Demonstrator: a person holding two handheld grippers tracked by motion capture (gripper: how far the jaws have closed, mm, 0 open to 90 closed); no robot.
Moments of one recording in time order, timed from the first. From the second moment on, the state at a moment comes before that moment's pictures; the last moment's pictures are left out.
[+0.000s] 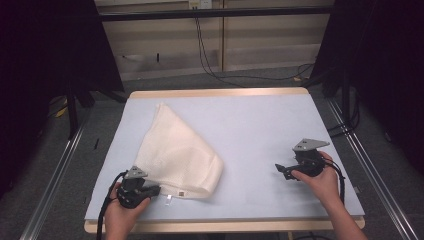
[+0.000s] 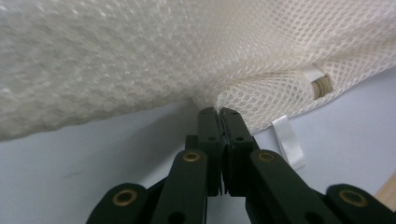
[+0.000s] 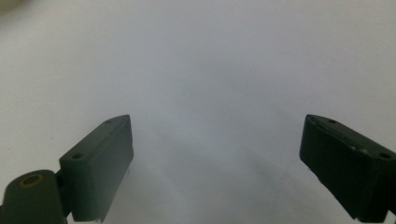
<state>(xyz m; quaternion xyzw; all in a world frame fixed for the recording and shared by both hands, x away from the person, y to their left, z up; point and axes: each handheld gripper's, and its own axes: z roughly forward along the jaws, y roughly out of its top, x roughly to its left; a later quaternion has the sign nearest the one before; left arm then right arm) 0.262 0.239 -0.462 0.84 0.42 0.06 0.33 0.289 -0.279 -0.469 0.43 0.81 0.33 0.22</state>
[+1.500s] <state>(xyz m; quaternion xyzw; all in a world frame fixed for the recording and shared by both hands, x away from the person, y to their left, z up) 0.299 0.222 -0.411 0.82 0.41 0.07 0.39 0.277 -0.282 -0.474 0.42 0.82 0.33 0.20</state>
